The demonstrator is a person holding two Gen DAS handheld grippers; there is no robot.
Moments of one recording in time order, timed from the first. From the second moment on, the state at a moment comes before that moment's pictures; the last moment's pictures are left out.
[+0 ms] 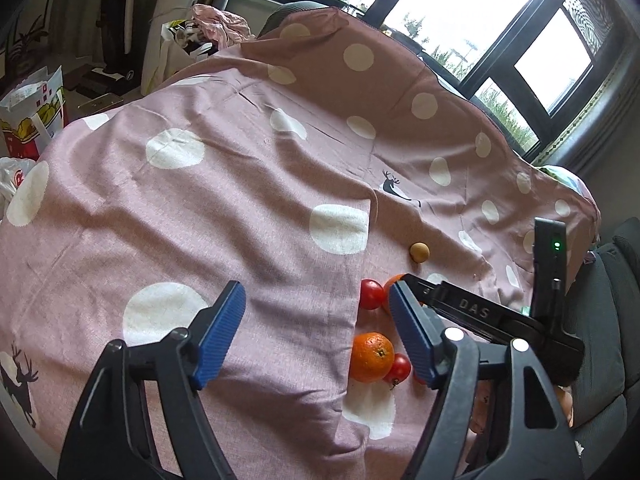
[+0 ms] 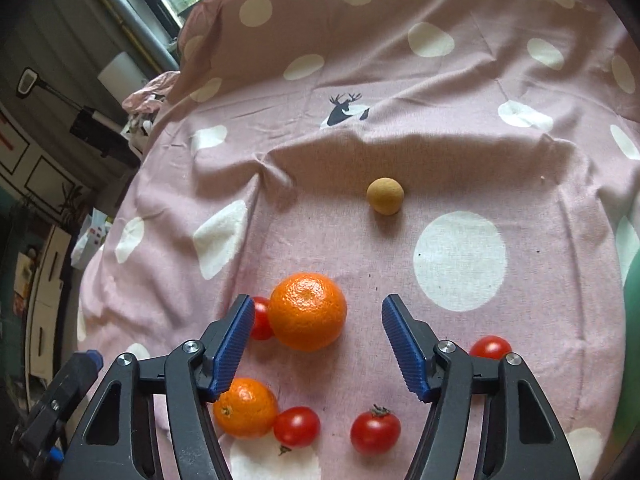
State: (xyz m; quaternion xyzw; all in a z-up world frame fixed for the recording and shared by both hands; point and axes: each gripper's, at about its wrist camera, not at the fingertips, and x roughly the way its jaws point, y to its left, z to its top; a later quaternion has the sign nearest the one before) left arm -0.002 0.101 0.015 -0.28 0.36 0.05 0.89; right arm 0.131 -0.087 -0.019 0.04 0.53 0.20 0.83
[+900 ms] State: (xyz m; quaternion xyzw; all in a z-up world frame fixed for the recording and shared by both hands) left arm 0.022 0.016 -0.001 -0.19 0.42 -0.03 0.89; right arm 0.084 -0.184 -0.021 0.03 0.54 0.17 0.82
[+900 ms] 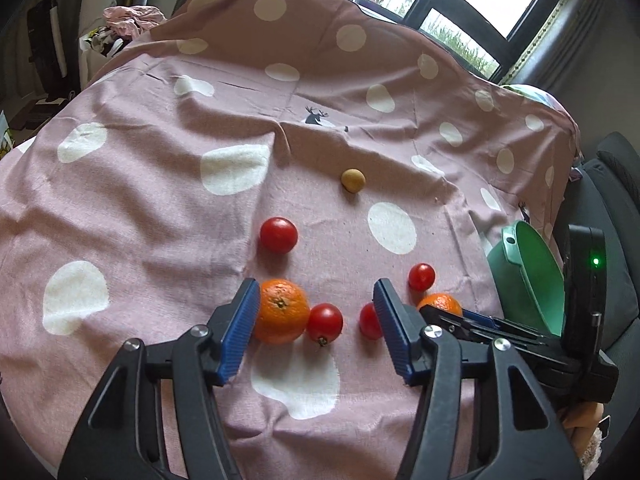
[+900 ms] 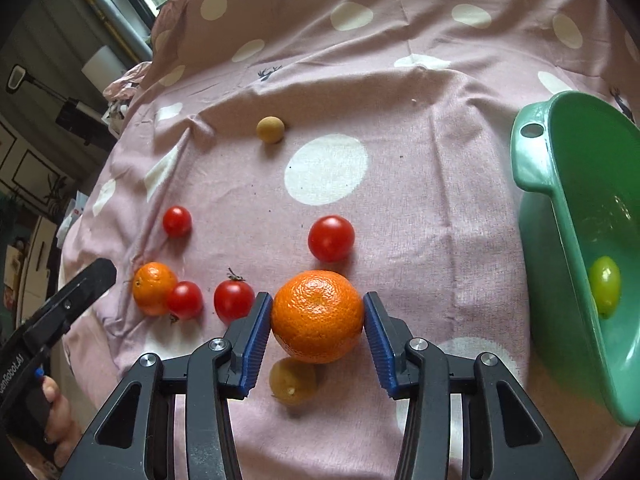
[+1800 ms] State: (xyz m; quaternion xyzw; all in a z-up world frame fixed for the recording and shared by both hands) left arm 0.053 -0.088 -0.034 -0.18 0.48 -0.19 0.84; right arm 0.095 -0.220 -0.014 0.13 0.53 0.20 0.81
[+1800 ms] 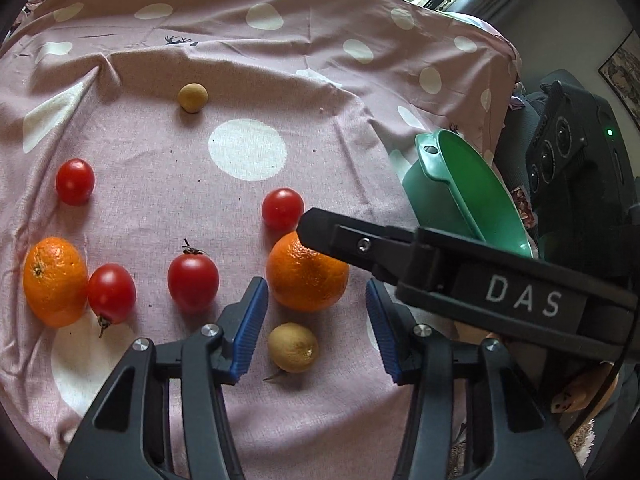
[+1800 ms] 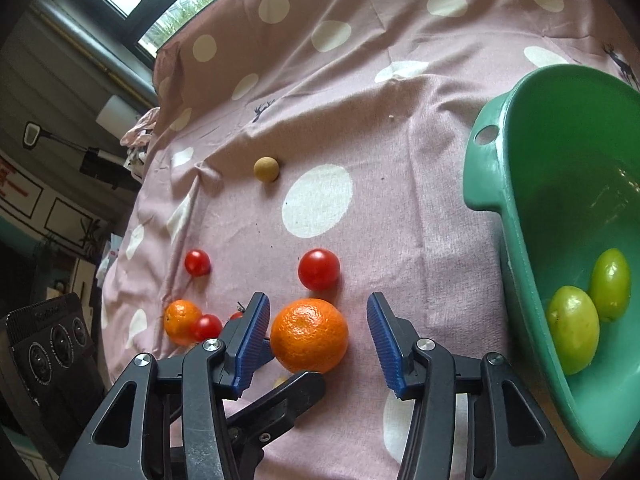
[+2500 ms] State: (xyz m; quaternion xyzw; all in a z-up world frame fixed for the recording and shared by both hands) left arm 0.050 -0.090 -0.028 -0.18 0.47 -0.18 0.85; right arm 0.093 -0.217 -0.021 0.16 0.54 0.23 0.79
